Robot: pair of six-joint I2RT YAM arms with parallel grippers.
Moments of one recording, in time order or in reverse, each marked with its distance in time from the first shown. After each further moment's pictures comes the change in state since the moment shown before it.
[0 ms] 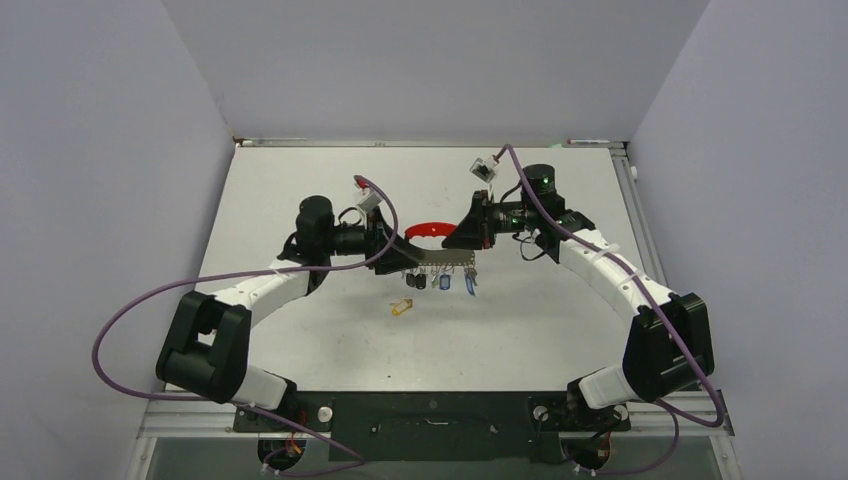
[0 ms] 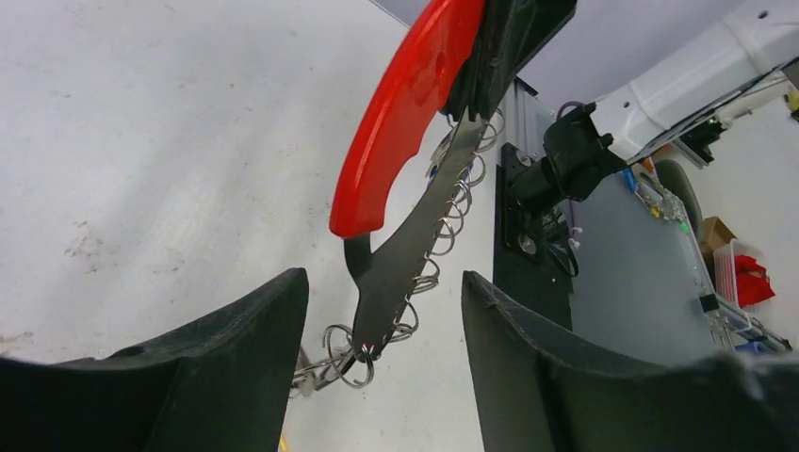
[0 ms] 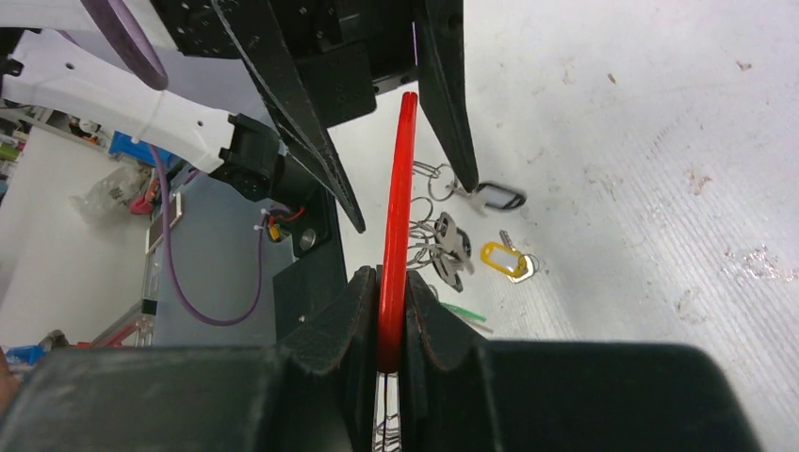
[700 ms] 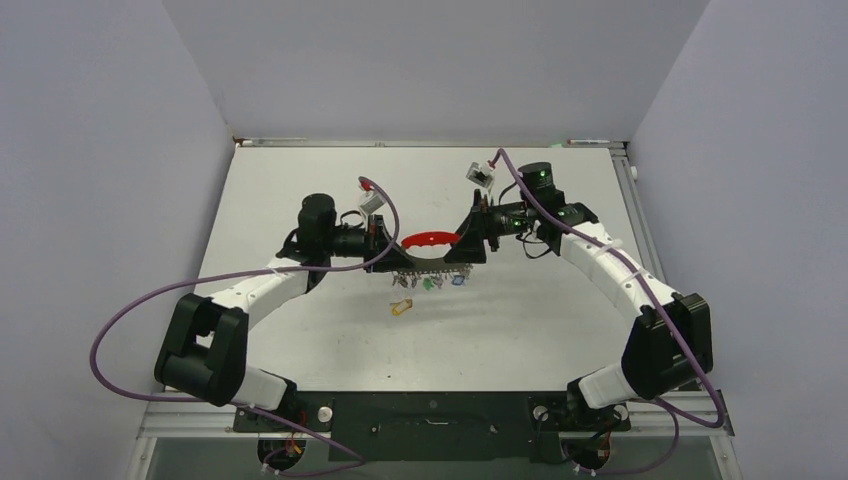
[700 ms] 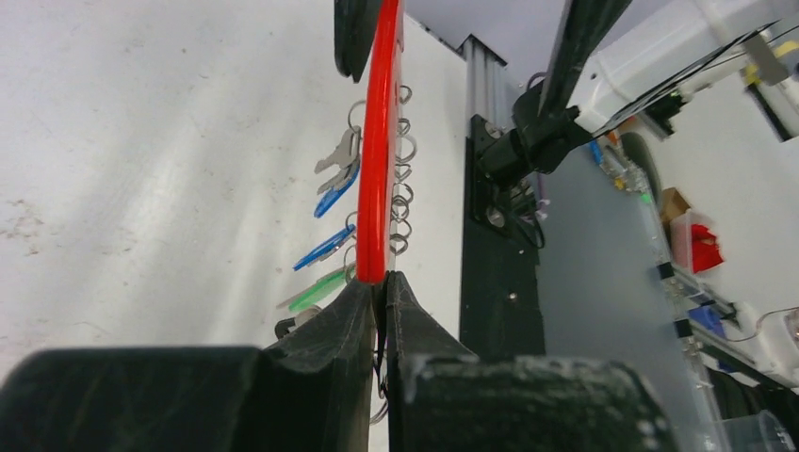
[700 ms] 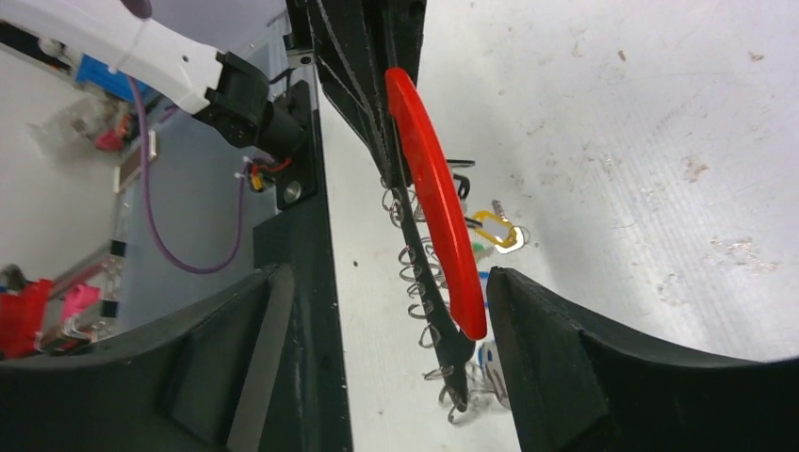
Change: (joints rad) left arm -0.009 -0.006 -0.008 0.020 0.082 -0.082; right arm 0.000 0.003 0.053 -0.168 -0.042 -0.180
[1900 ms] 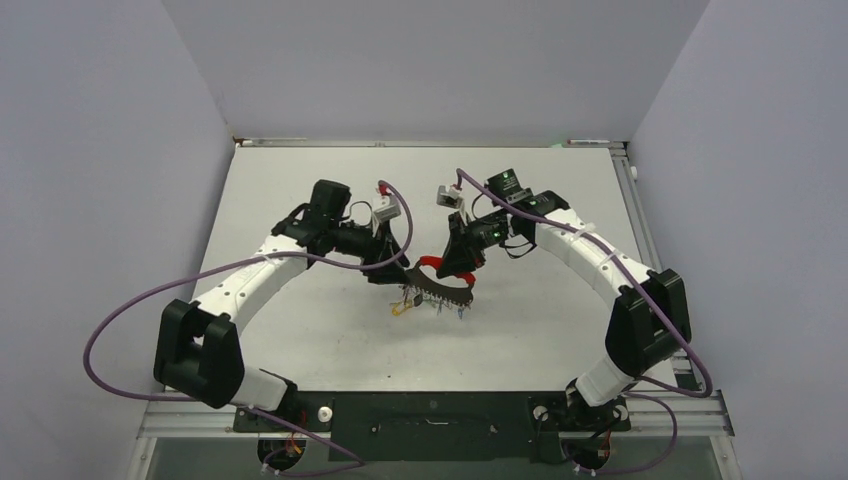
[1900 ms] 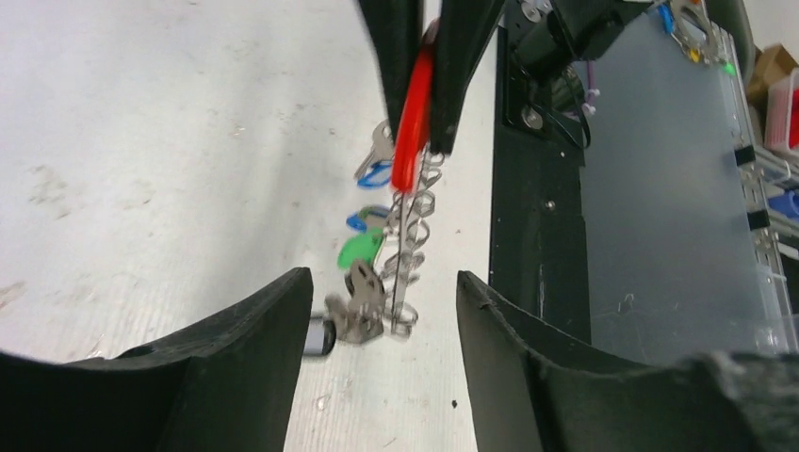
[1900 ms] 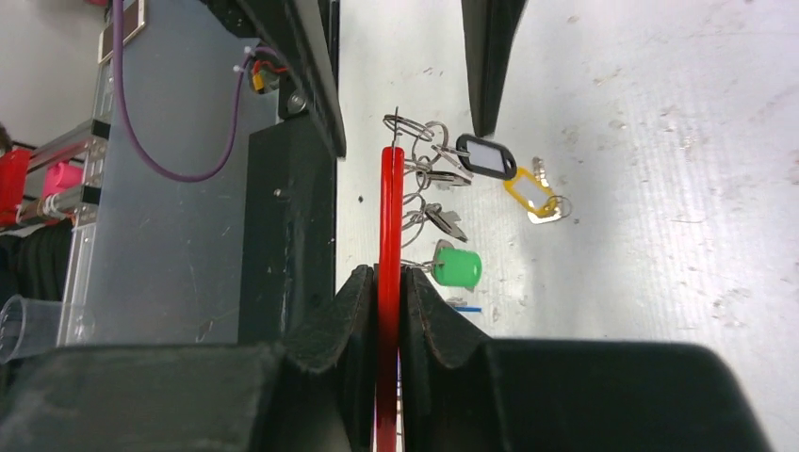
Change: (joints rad) left arm -0.081 0.011 0.327 -0.957 -0.079 0.731; right arm 0.126 0.163 0.192 -0.475 0.023 -0.480
